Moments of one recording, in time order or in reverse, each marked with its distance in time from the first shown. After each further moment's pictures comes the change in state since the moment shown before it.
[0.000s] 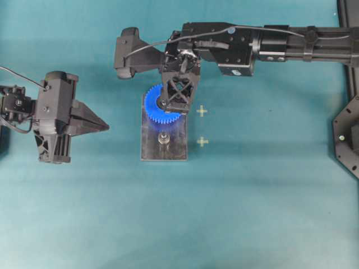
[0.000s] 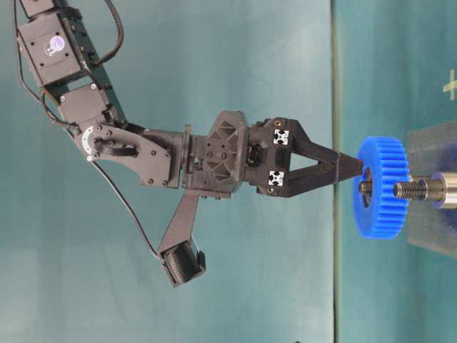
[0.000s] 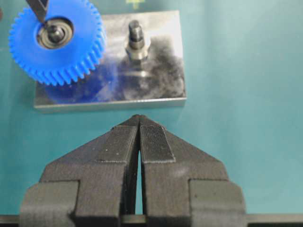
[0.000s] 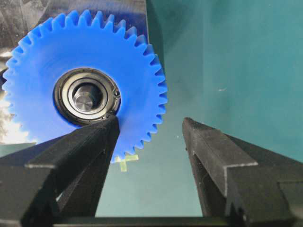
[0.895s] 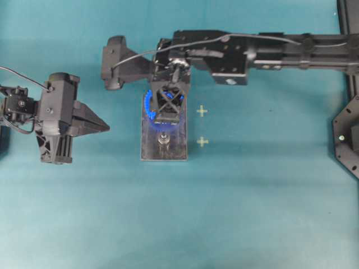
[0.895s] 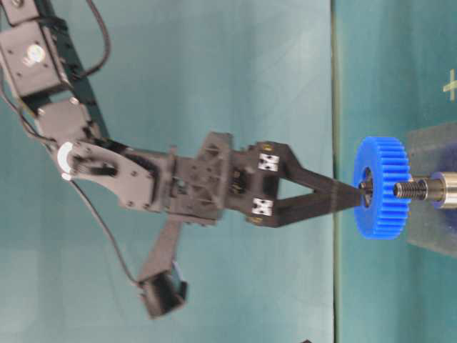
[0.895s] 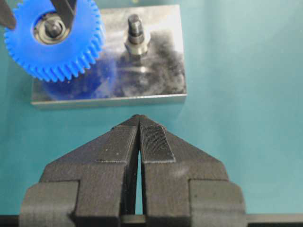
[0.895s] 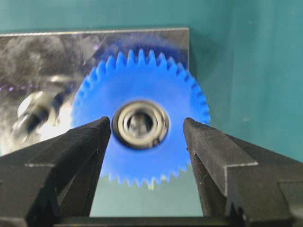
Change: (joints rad) left arm 0.002 0.021 -0.002 0.000 -0.011 0.000; right arm 0.057 0.038 -0.083 0.023 0.012 0.002
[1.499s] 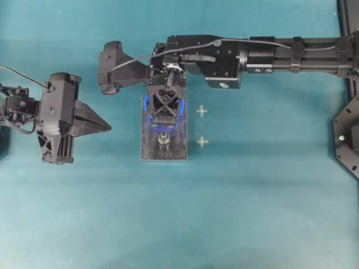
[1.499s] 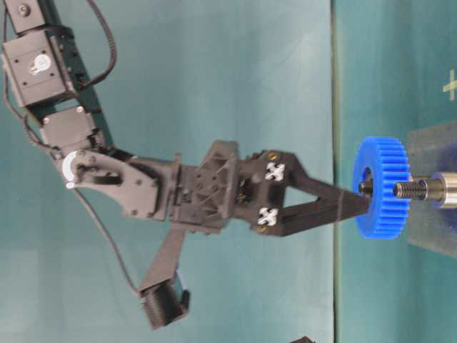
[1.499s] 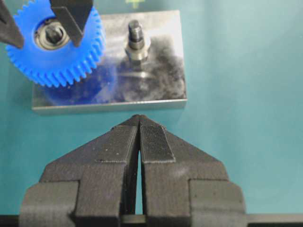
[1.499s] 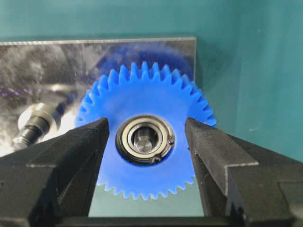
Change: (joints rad) left arm -0.002 0.003 0.000 0.000 -0.011 0.000; right arm 0.005 0.011 -0.035 0.000 0.012 0.000
